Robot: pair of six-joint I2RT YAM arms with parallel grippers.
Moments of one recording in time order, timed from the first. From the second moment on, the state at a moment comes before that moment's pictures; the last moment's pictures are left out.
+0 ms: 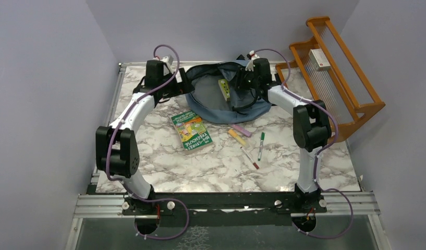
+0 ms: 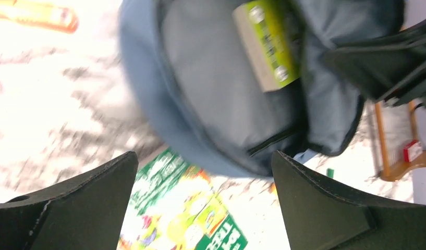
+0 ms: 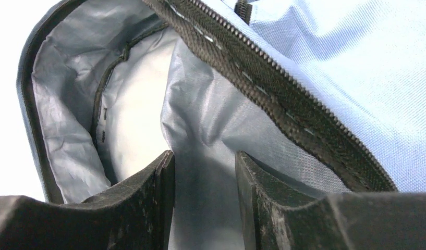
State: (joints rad) left arm -0.18 1.70 1.40 -0.27 0.36 -0.40; right arm 0.35 2.06 1.55 0.06 -0.23 0.35
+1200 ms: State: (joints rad) left arm -0.12 1.36 0.81 -0.18 0.26 -0.47; right arm 0.31 2.05 1.54 0.16 -0.59 0.40
